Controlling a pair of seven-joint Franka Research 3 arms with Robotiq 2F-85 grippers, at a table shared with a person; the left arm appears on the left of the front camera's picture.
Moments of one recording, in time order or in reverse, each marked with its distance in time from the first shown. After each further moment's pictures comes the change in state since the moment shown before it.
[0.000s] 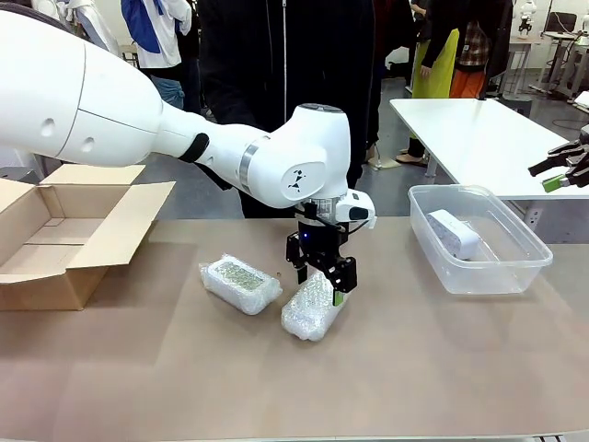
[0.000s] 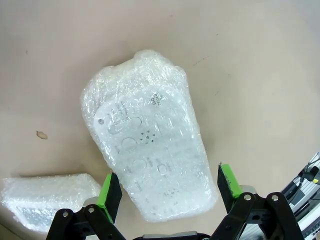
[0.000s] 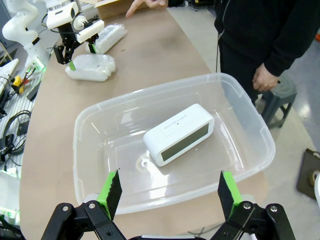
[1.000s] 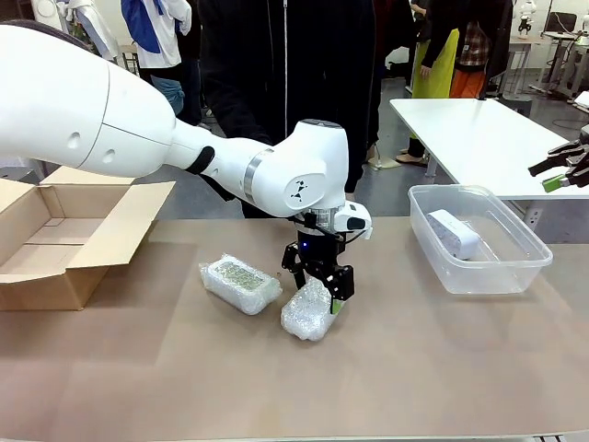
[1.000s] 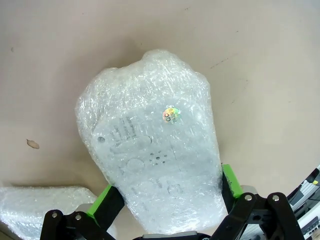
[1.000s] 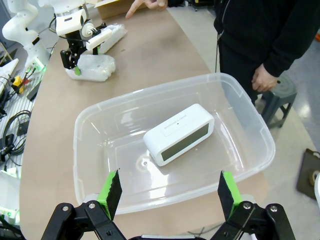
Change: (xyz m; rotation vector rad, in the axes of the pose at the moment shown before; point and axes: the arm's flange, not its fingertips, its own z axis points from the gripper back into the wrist) left arm 0.008 0.012 -0.025 -0.017 0.043 0.022; right arm 0.000 0.000 0.000 0.000 0.000 0.000
